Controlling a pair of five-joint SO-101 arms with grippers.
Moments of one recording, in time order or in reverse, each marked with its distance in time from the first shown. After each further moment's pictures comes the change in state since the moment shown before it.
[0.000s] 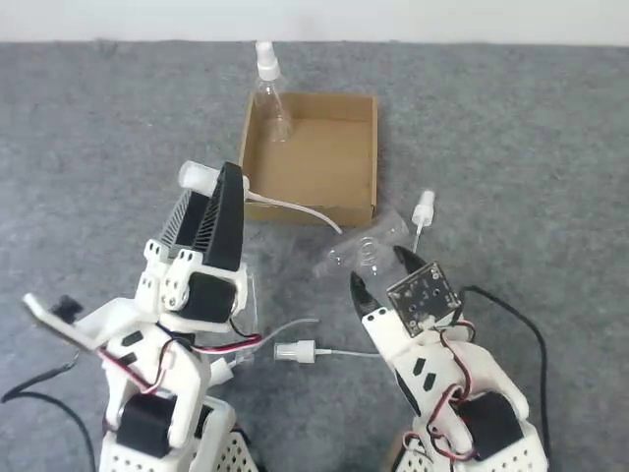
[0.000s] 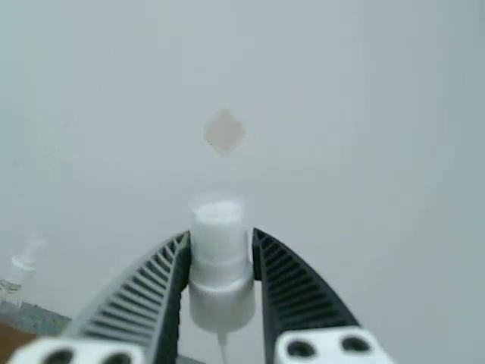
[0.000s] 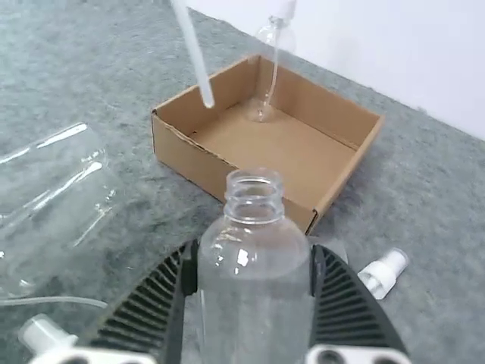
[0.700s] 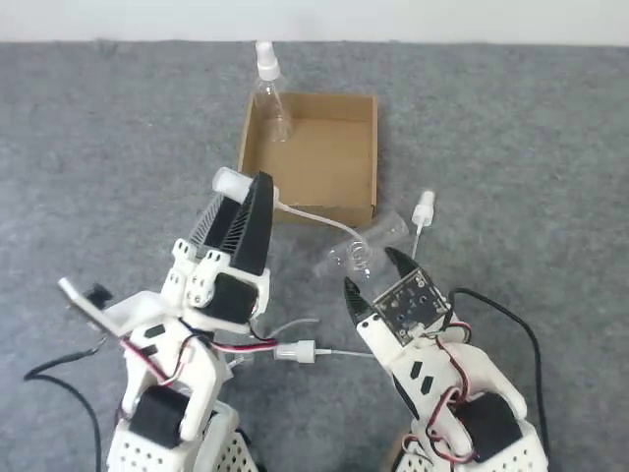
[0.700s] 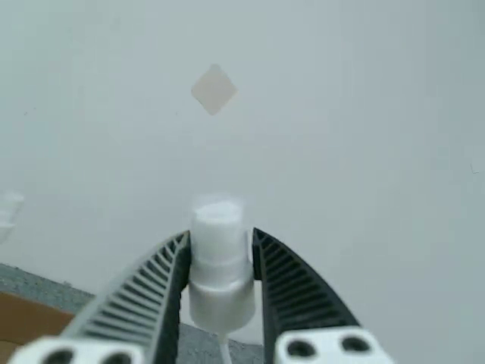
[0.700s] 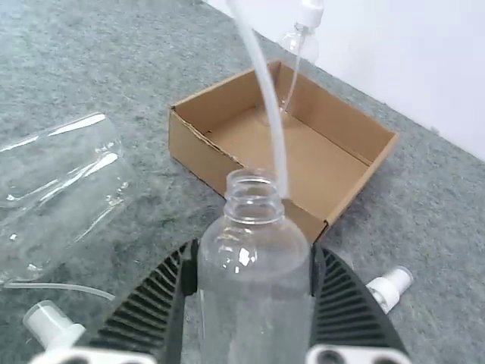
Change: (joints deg) left arm 4.8 0.0 6.4 -4.5 0.0; right arm -2.5 0.0 0.0 0.1 3.0
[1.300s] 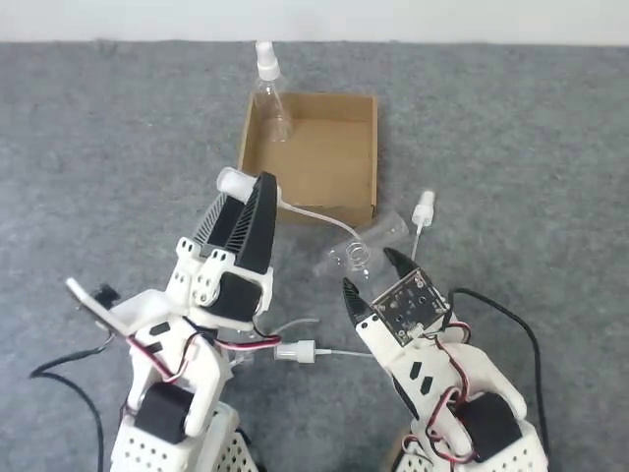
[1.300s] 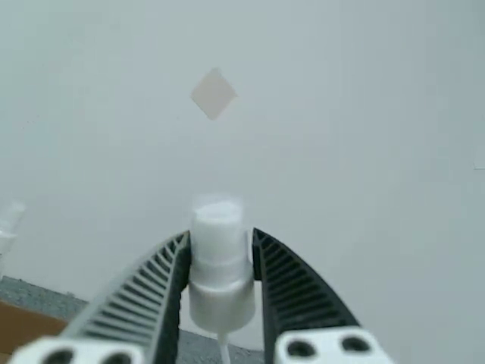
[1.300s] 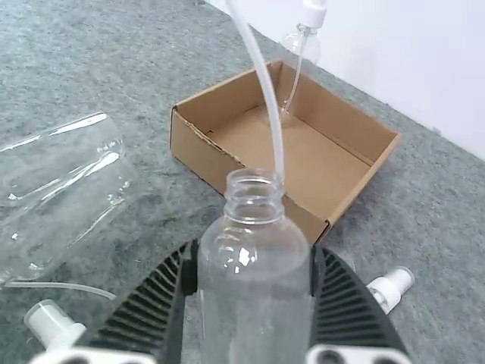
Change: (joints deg) left arm -0.1 0.0 1.1 -2.2 -1.8; right arm 0.0 0.0 0.0 0.0 0.0
